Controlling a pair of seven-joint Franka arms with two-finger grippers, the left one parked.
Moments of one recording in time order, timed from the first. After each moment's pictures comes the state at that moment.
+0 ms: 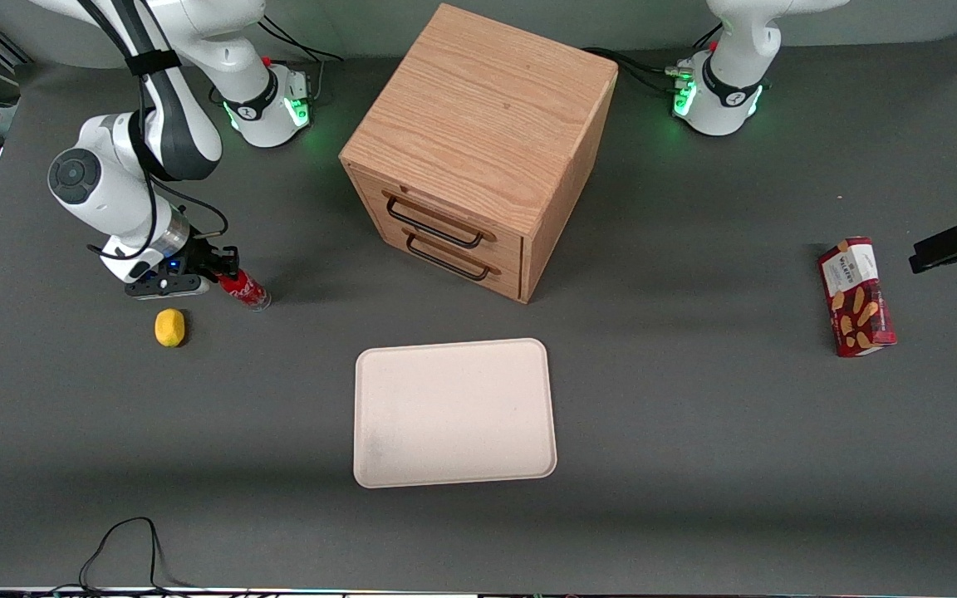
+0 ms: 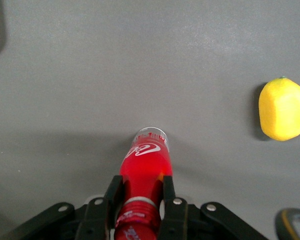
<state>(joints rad) 0.19 -0.06 -0.14 -2.49 0.01 2.40 -0.02</state>
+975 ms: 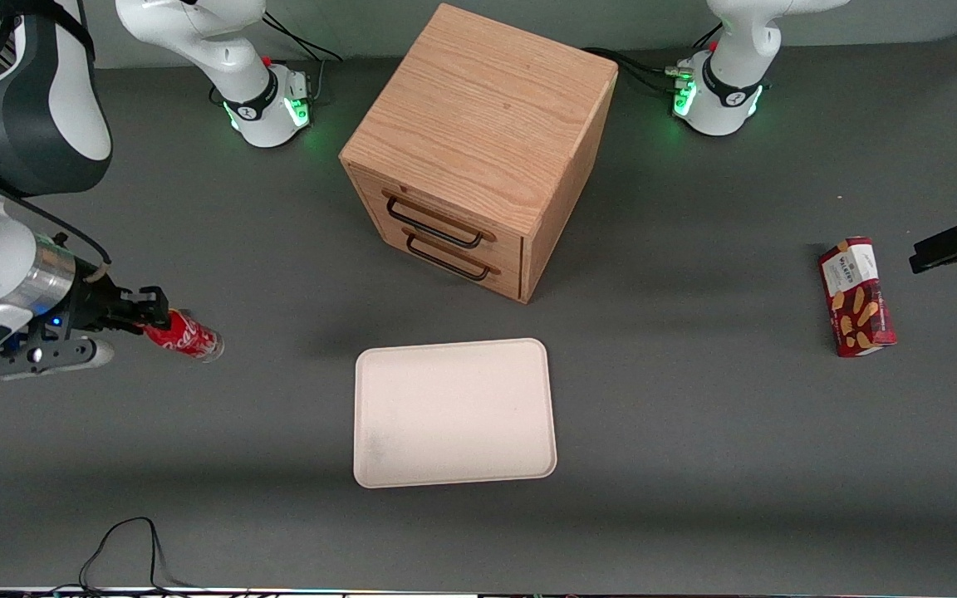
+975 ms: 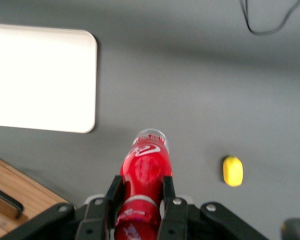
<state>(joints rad) 0.19 0.37 -0.07 -1.25 0.04 1.59 0.00</state>
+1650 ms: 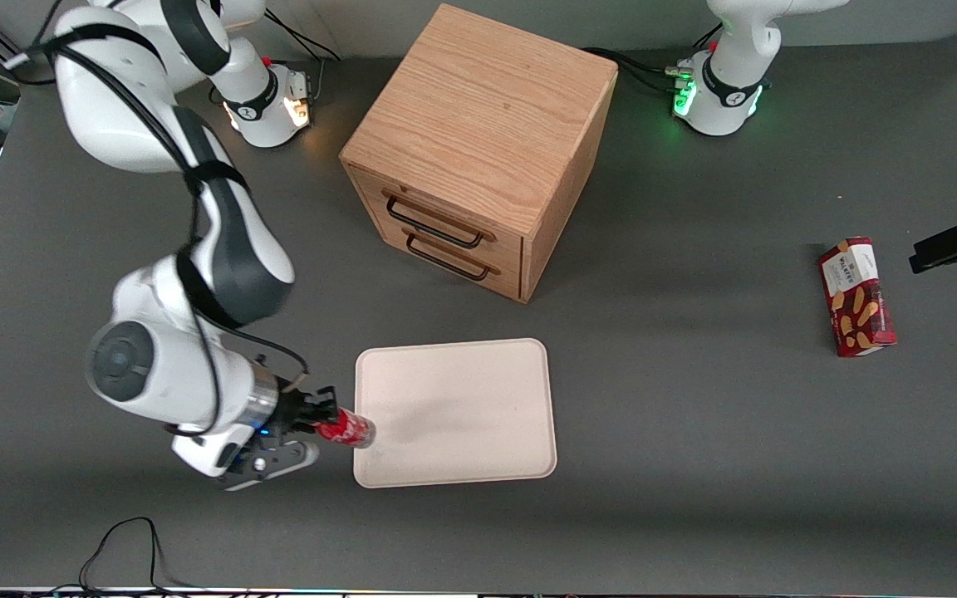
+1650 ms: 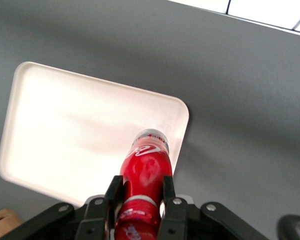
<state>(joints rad) 0.24 0.87 0.16 -0.91 -0.02 1.88 0.04</state>
